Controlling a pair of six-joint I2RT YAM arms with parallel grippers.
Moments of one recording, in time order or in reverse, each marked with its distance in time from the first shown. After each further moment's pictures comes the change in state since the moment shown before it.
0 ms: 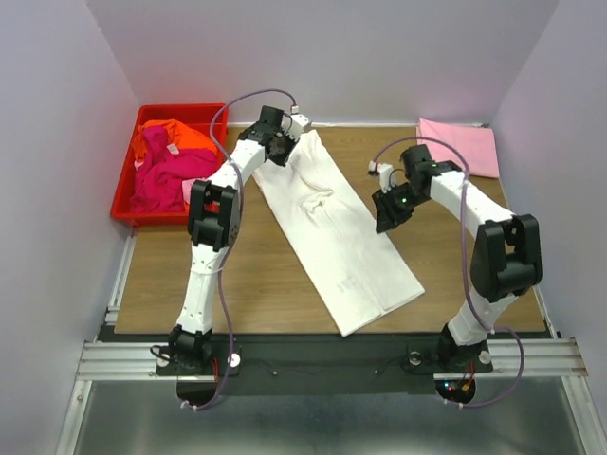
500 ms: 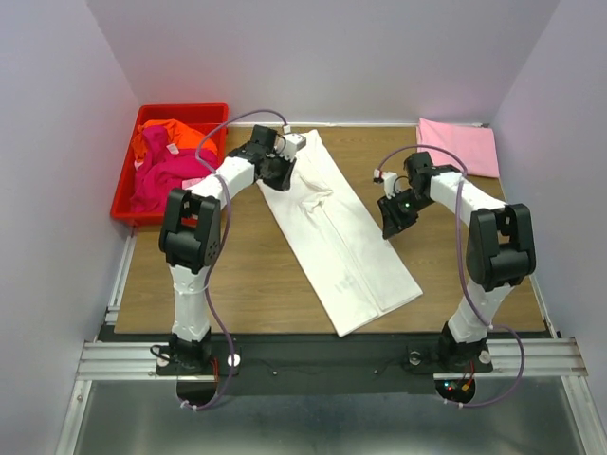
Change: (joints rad) left arm -0.021 -0.438 -0.610 0.122 0.135 -0.176; right arm -0.063 0.063 0.024 0.015 0.040 -0.024
